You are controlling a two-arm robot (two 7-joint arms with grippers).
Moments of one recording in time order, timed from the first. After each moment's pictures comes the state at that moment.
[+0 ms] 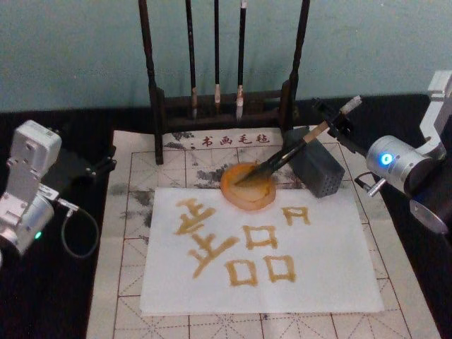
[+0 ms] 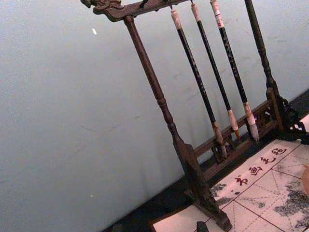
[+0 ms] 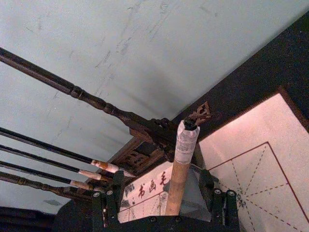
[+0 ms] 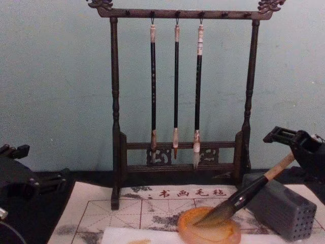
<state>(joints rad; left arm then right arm) -0.20 0.60 0.45 -1.41 -0.25 -0.12 0.03 0.38 0.31 -0.27 -1.31 1.31 0.37 -0.13</state>
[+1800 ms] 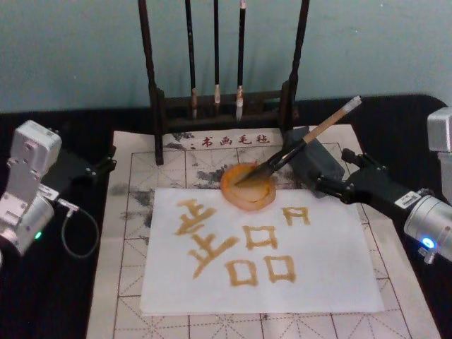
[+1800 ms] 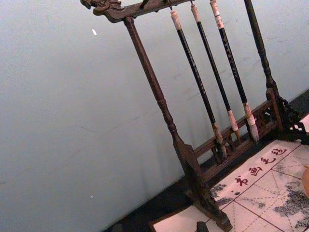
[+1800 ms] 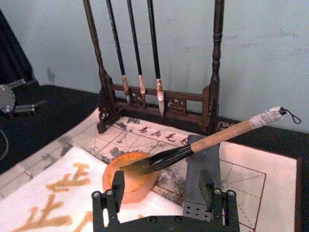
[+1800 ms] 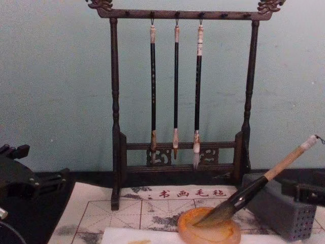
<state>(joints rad) -0.20 0.60 0.45 -1.41 -0.25 -0.12 0.03 0.14 0.69 -0.46 -1.56 0.74 0.02 0.28</state>
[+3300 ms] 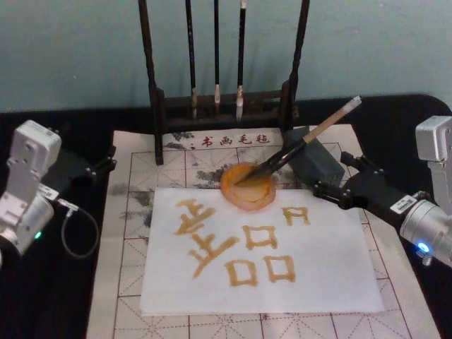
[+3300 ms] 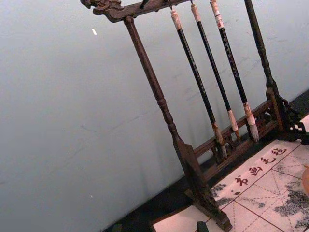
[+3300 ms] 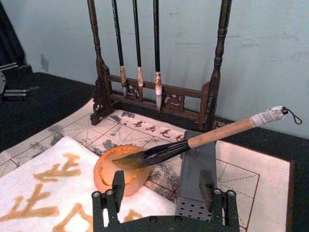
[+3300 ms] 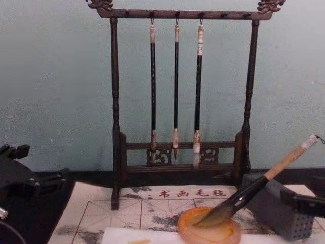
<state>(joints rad) -0.20 0.60 0.45 -1.41 -0.25 -0.12 0.03 0.15 0.67 -0.47 -1.53 0.66 -0.01 0.27</state>
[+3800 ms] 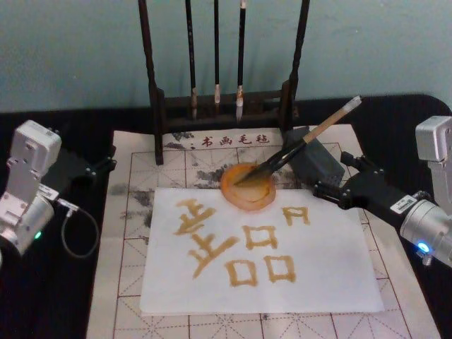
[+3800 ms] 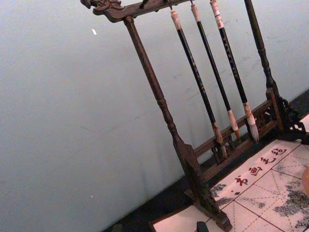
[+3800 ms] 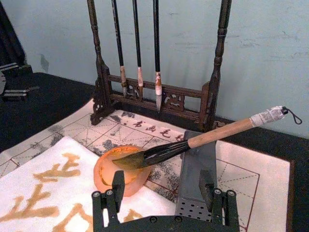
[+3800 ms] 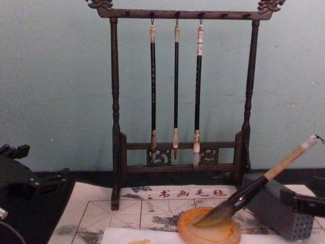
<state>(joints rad) -0.20 0.60 0.45 -1.41 -0.25 -0.12 0.03 0.15 0.67 -0.47 -1.53 0.66 -0.01 0.27</state>
